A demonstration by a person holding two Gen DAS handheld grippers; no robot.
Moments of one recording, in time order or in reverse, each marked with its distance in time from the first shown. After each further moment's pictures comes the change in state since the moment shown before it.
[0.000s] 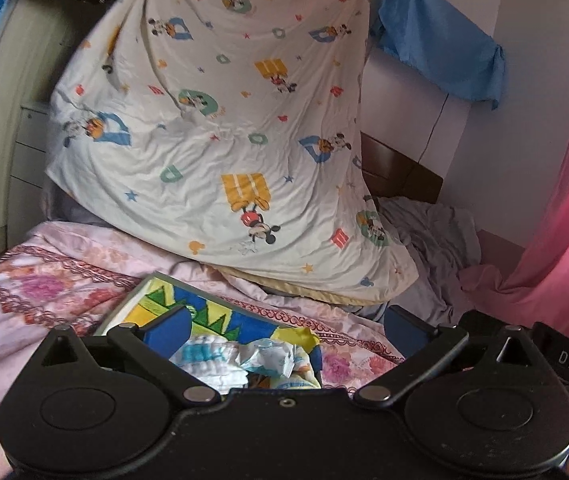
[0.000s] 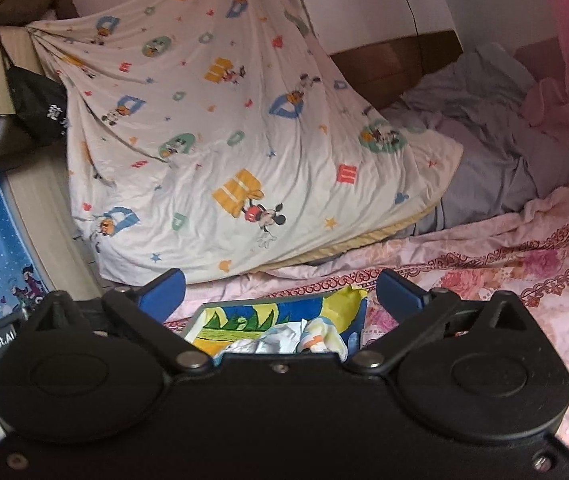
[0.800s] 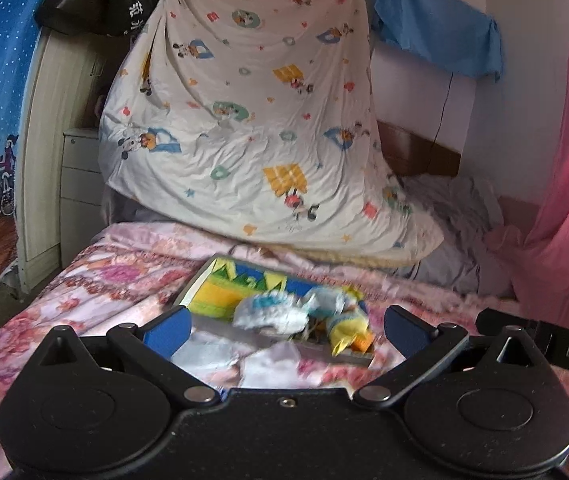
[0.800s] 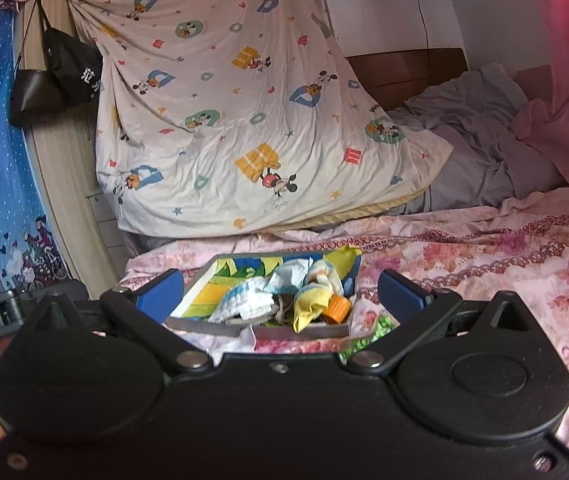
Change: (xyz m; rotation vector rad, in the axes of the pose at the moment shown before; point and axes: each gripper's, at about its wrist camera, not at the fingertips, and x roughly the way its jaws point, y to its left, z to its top) left arm -0.114 0.018 -0.061 0.130 0.024 0.123; right arm -0.142 0.046 -0.079 -0.106 0.039 -0.018
